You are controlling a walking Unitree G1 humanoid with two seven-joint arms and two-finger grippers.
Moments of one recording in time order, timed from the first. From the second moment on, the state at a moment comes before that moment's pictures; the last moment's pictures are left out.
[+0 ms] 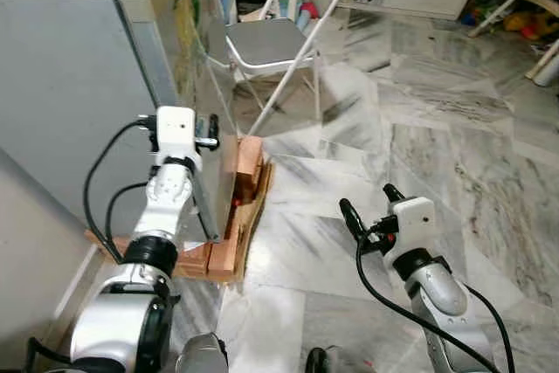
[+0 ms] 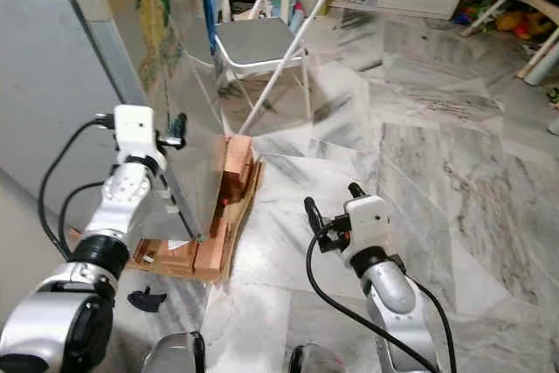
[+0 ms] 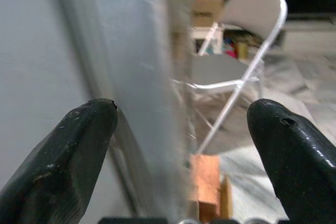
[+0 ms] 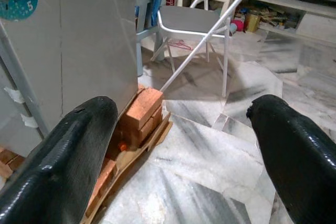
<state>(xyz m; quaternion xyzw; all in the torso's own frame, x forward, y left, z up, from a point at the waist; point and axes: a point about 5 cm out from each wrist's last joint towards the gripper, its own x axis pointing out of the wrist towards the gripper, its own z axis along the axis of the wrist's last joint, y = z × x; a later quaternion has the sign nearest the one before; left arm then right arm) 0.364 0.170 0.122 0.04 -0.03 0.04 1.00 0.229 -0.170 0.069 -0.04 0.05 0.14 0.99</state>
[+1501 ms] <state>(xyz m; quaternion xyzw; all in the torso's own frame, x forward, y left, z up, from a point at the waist) 0.373 -0.021 0.214 0.01 -0.10 -0.37 0.92 0.215 -0.166 0.028 -0.05 0.20 0.20 0.96</state>
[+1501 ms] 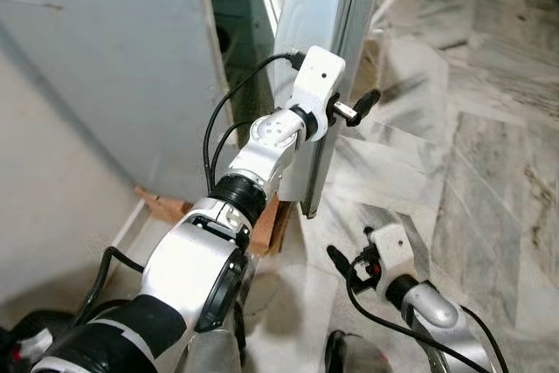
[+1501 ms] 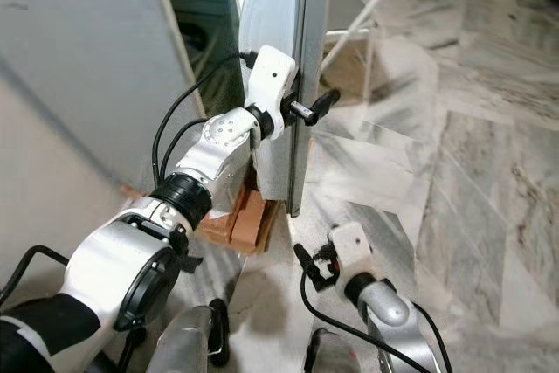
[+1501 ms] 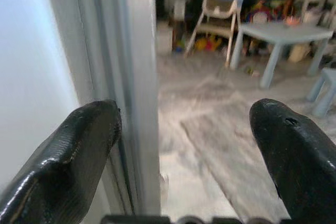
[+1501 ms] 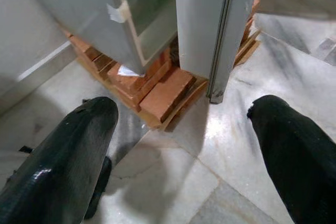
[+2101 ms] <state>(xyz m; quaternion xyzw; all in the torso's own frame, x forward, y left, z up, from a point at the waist) 0.382 0.051 0.158 -0.02 -0.02 -0.20 0.98 0.230 -0.158 0.021 -0.06 0.20 0.23 0.95</state>
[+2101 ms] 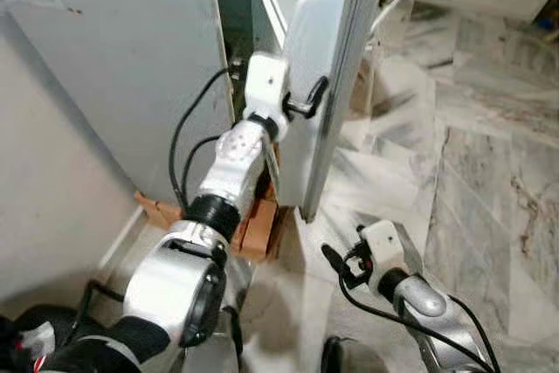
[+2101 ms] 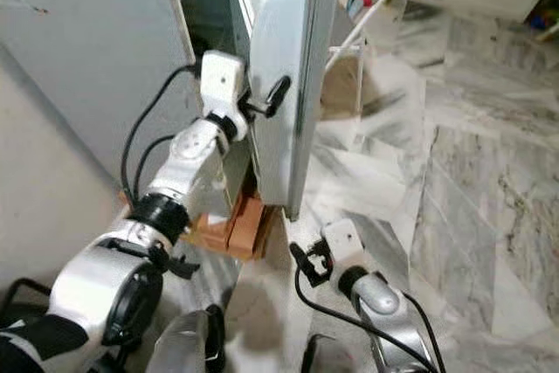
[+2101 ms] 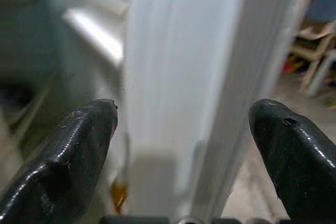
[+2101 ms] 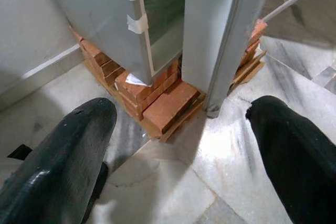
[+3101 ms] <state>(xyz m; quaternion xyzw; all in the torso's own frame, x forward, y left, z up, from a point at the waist) 0.391 0.076 0.148 0.00 0.02 -0.15 0.99 0.229 -0.156 0.019 -0.04 0.17 0.20 0.96</state>
